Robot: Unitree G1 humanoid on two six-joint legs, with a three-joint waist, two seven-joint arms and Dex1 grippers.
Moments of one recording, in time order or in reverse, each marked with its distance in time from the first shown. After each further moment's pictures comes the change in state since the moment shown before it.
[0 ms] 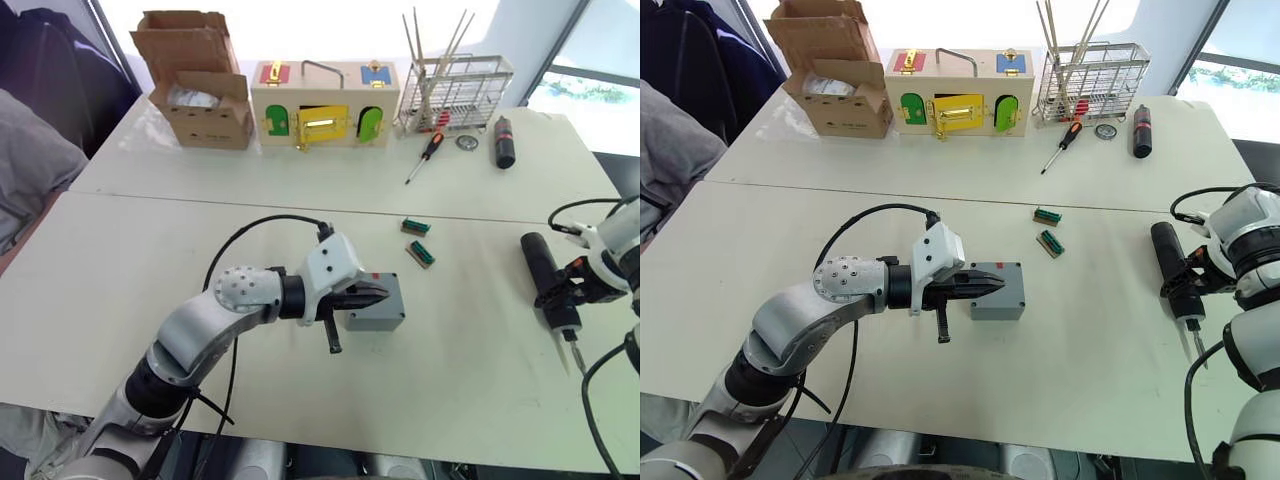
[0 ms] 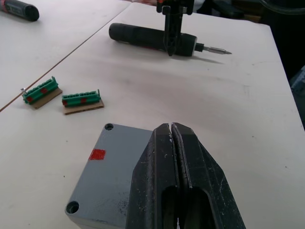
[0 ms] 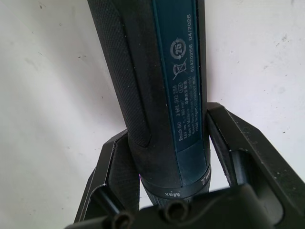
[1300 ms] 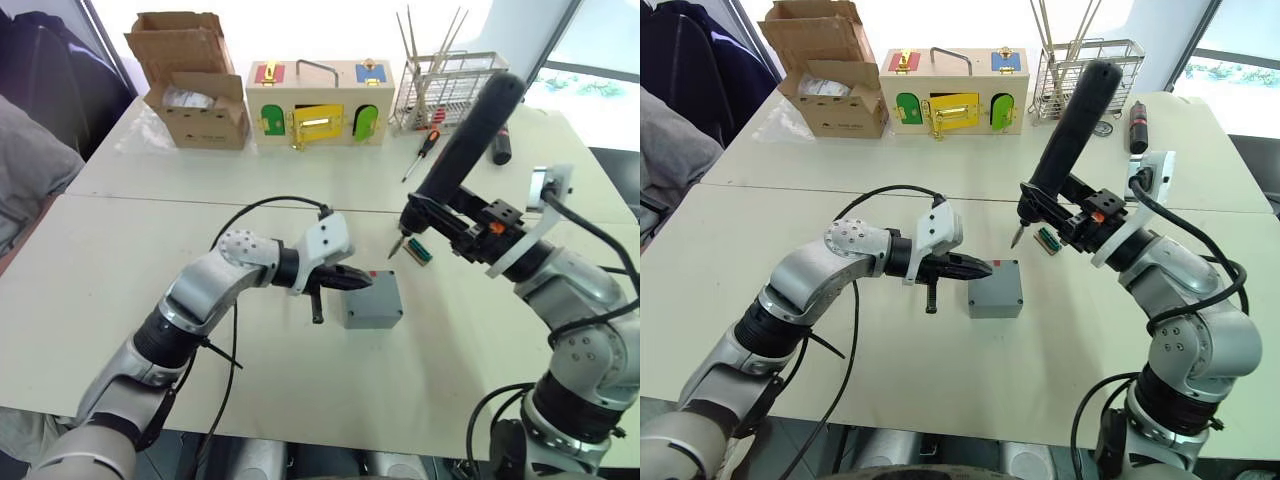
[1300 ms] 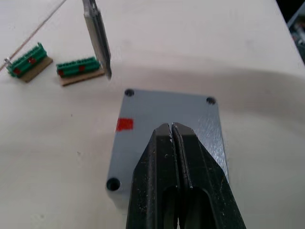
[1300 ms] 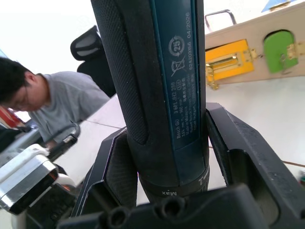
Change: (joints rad) left arm -0.183 0.052 -0.070 0.319 0.112 -0.090 -0.267; right arm 0.656 0.703 -1.107 -1.564 0.621 -0.199 -0.744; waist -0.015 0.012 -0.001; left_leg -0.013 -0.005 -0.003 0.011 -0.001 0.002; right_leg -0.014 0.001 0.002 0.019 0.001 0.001
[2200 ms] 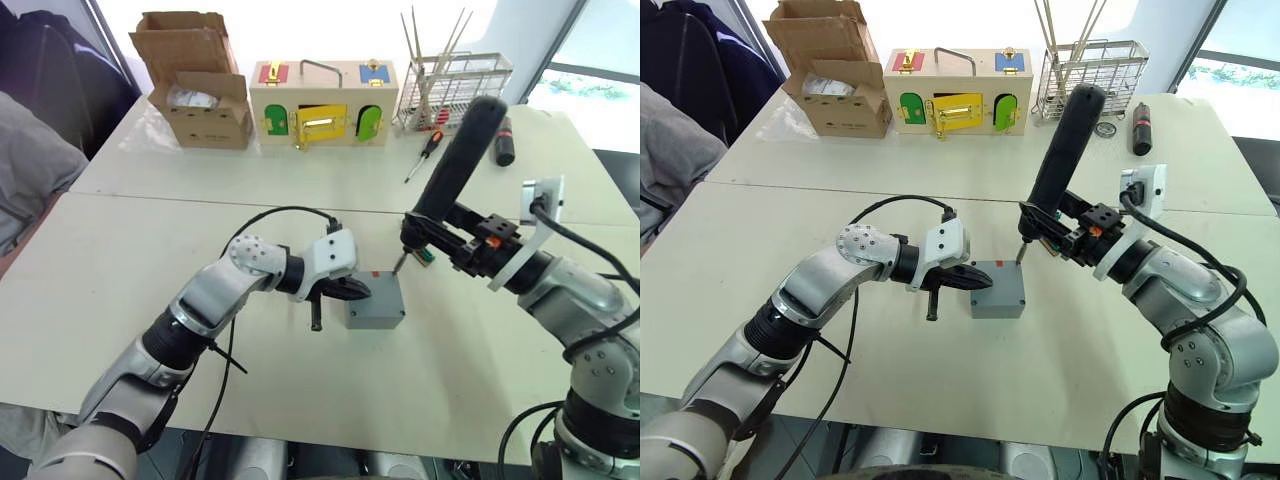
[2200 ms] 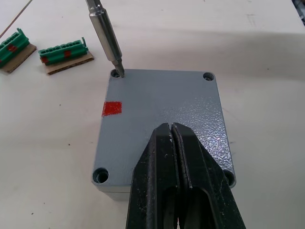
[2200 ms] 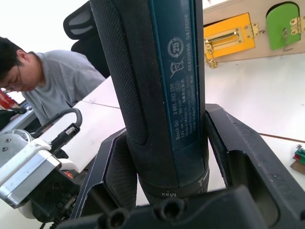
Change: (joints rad) left arm -0.002 -0.022 -0.034 0.039 0.083 -0.067 -0.036; right arm 0.100 -0.162 0.106 0.006 0.182 -0.111 -0.122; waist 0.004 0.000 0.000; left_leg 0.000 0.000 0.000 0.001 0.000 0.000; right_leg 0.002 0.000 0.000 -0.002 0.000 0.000
